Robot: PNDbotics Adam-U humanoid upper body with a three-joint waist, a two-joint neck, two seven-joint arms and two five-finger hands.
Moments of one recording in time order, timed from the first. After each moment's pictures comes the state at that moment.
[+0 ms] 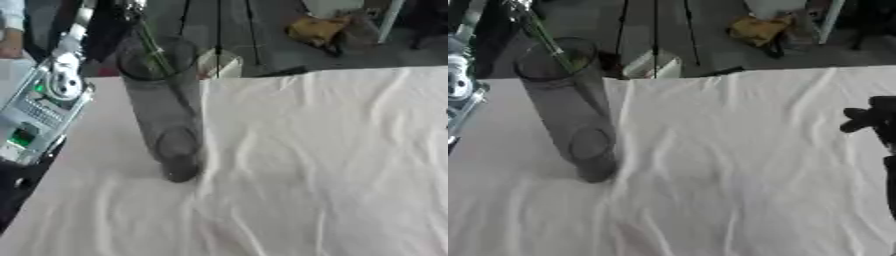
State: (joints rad) left arm -1.06 0.59 -0.27 -1.55 -0.23 0.18 0.18; right arm -0.34 -0.29 -0.10 -1.98 -0.11 -0.33 -0.02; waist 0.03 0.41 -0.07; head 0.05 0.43
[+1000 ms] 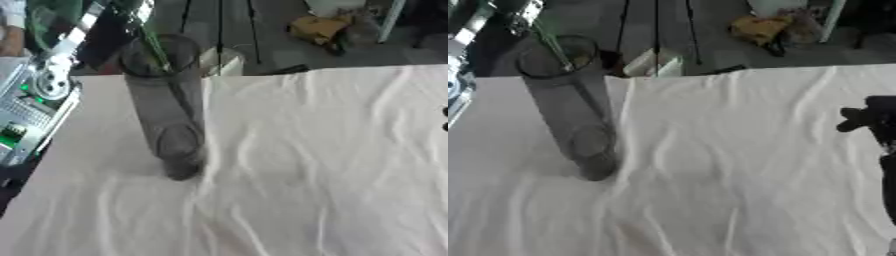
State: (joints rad) left arm -1.04 0.63 -0.27 -1.56 -0.32 0.16 -0.05; right arm -0.33 -0.29 -0.11 -1.98 -0.11 -0.33 -0.02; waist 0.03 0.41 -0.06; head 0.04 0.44
